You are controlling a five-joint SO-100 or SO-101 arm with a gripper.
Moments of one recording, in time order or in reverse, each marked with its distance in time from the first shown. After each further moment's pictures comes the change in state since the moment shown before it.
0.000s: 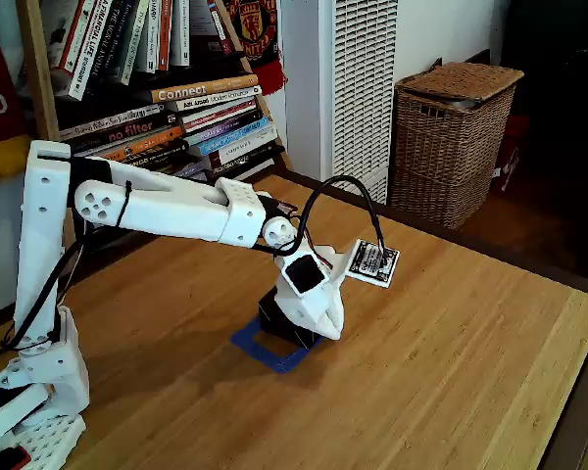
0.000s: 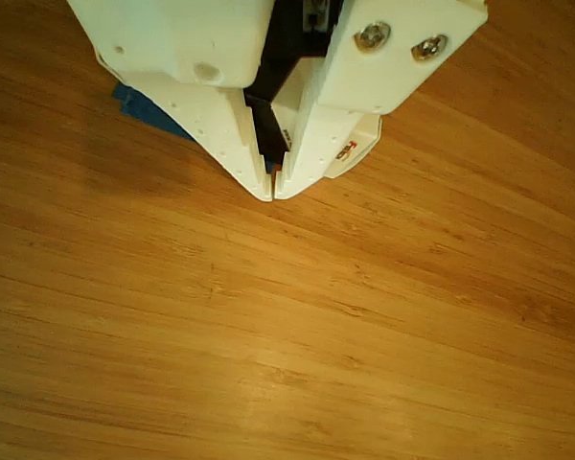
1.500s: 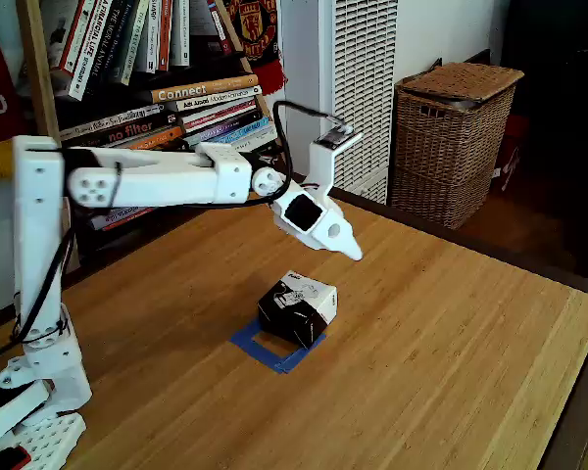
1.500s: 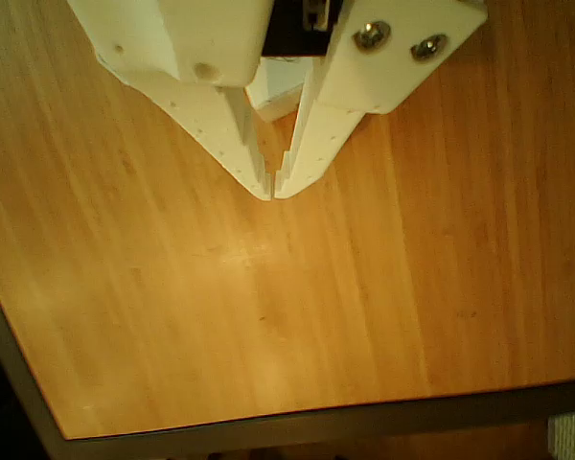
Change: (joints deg) arm -10.1 2.1 -8.4 -5.4 -55.6
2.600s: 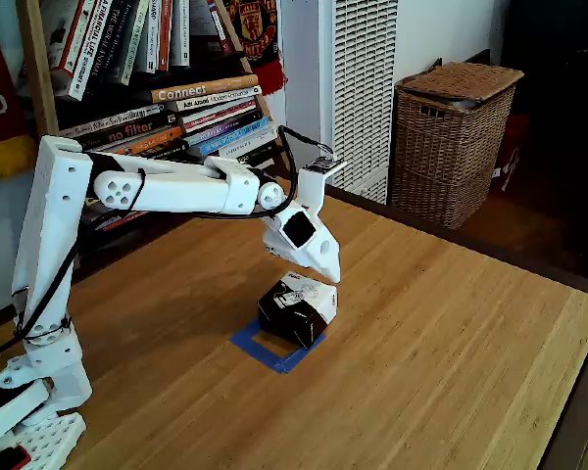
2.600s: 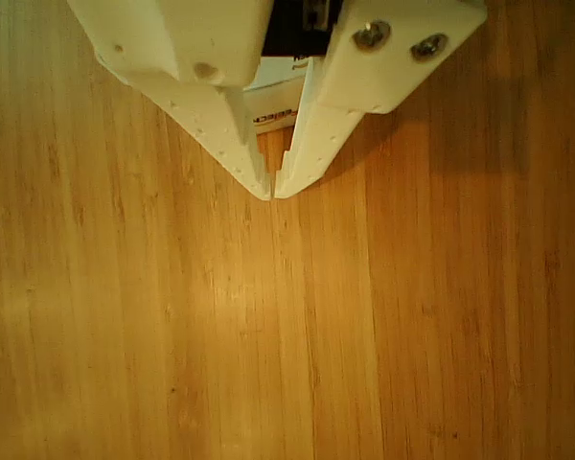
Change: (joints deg) arm -3.0 -7.0 -0.9 4.5 -6.5
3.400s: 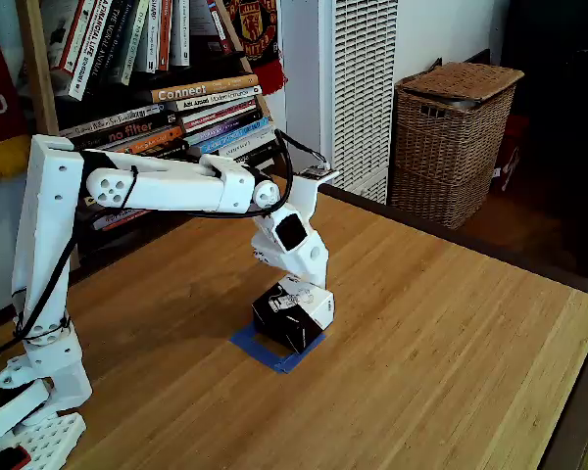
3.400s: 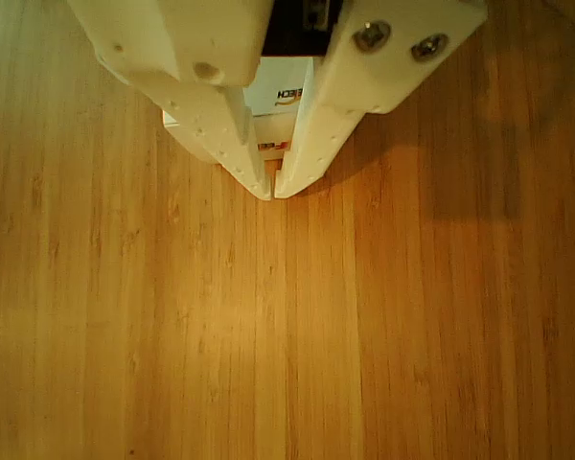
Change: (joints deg) arm 0.0 2.8 2.6 6.8 -2.5
